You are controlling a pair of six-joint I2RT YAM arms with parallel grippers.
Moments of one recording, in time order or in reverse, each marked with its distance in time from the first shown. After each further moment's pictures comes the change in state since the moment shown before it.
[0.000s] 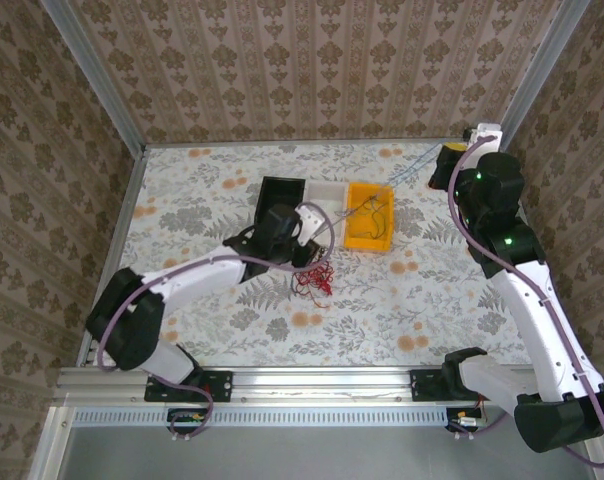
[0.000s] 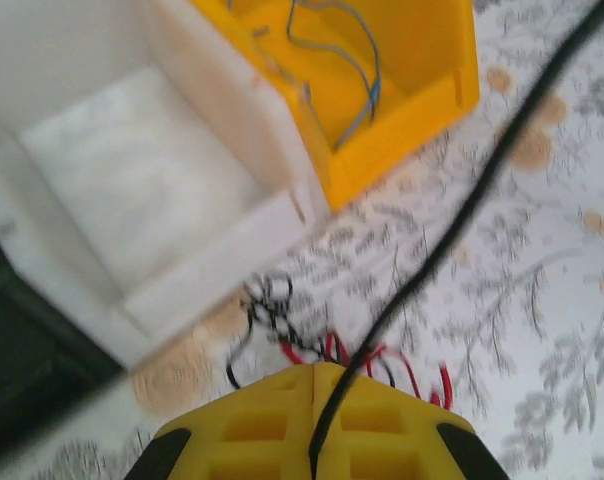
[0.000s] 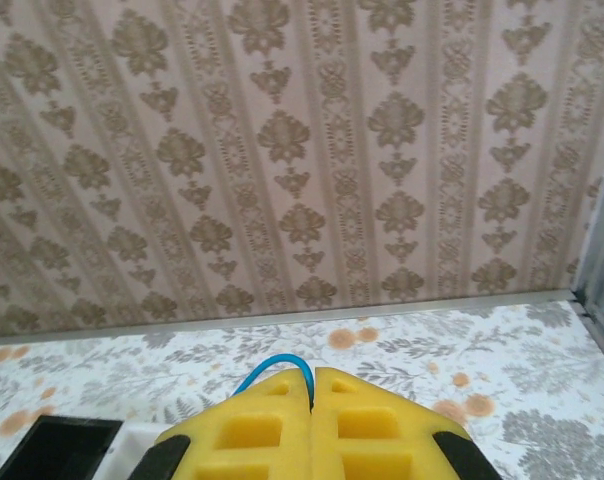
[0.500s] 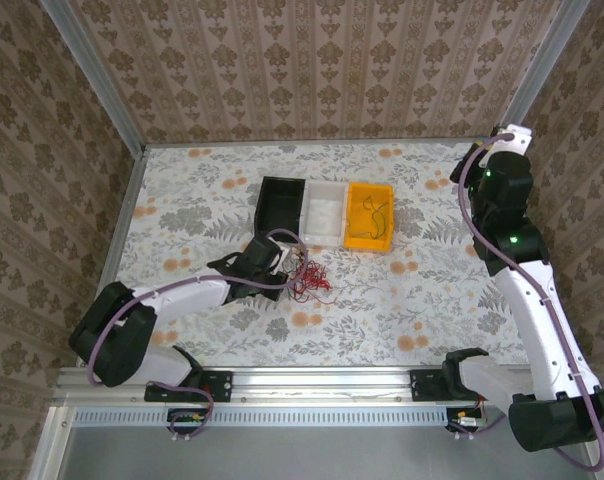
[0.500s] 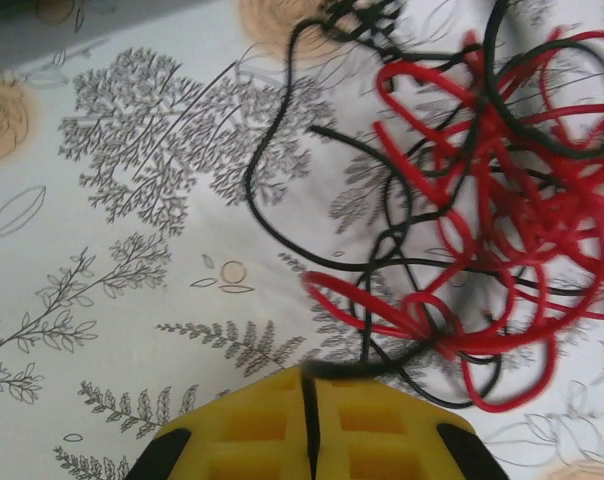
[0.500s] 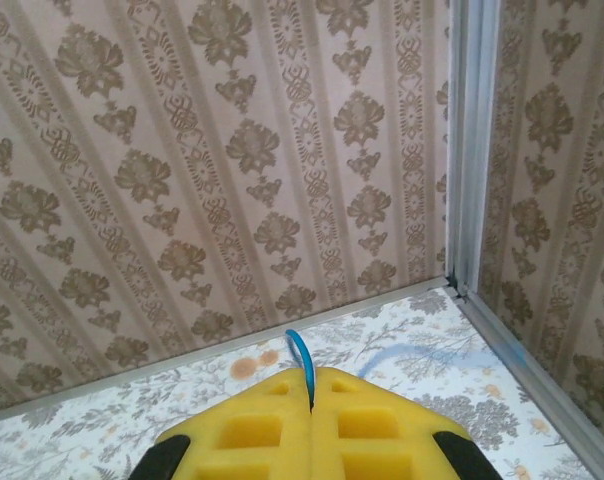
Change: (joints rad) left arm 0.056 -0.062 -0.238 -0.105 -0.111 -0.201; right arm -0.084 0.000 0.002 0.003 0.153 0.035
